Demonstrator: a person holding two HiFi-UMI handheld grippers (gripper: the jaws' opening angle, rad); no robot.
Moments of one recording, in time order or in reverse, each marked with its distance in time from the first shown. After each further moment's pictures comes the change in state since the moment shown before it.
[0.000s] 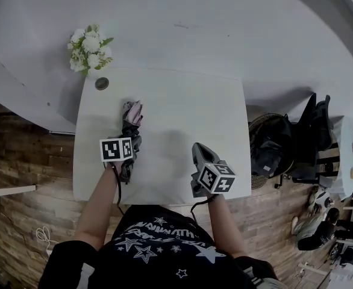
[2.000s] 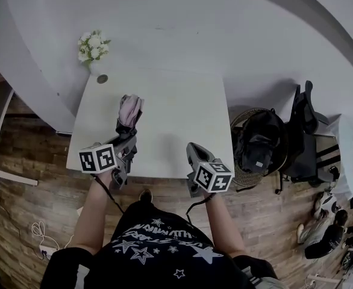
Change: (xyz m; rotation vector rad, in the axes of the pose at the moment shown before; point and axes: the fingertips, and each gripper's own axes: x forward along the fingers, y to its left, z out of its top) left arm -0.172 -0.155 -0.056 -0.010 -0.335 -0.290; right arm -0.155 -0.005 -0.021 -0.057 -0.105 0.150
